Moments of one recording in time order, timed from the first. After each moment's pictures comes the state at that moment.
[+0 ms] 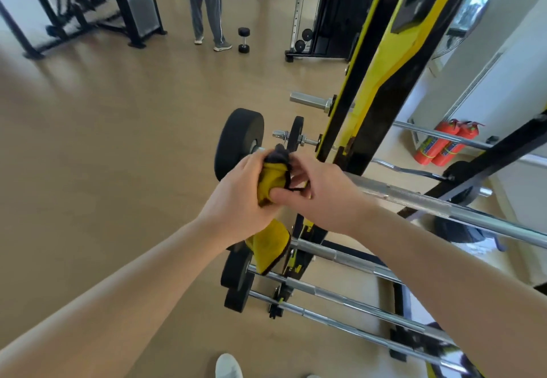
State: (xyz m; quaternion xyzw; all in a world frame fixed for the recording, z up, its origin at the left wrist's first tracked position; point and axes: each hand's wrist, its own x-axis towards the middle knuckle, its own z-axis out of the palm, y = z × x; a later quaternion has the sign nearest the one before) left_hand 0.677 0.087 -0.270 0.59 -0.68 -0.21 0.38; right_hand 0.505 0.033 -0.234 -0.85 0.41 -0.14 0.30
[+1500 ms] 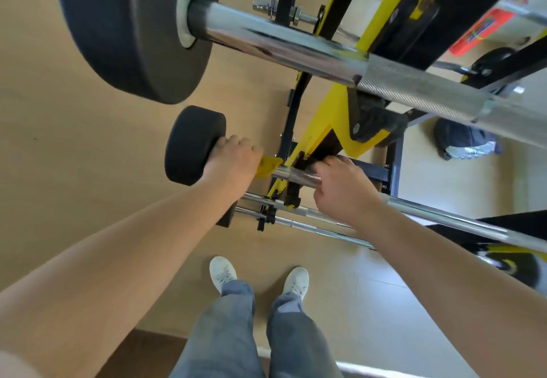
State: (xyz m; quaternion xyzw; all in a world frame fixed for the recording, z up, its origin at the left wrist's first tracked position) left_hand 0.641 -0.006 -0.501 0.62 -0.76 -0.09 -0.16; right_hand 0.426 -0.004 -0.467 -0.83 0.53 0.10 0.16
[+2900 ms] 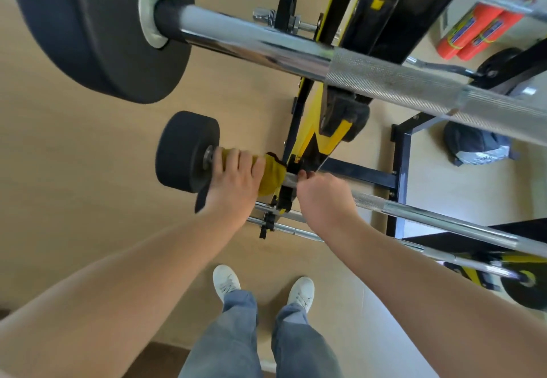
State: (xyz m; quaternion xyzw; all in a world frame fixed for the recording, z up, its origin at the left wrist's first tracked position) left_hand 0.613 0.032 -0.520 0.65 -0.75 0.00 -0.15; right_hand 0.447 0.012 -0.465 -0.82 0.52 0.23 0.05
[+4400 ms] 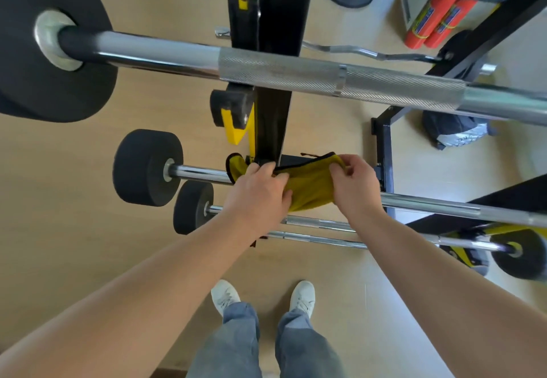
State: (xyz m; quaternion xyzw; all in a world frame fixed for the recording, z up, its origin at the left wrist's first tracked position) left_hand 0.510 0.032 -0.474 0.61 -0.77 -0.18 0.01; right_hand 0.327 0.008 -0.480 -0.46 0.75 -0.29 0.38
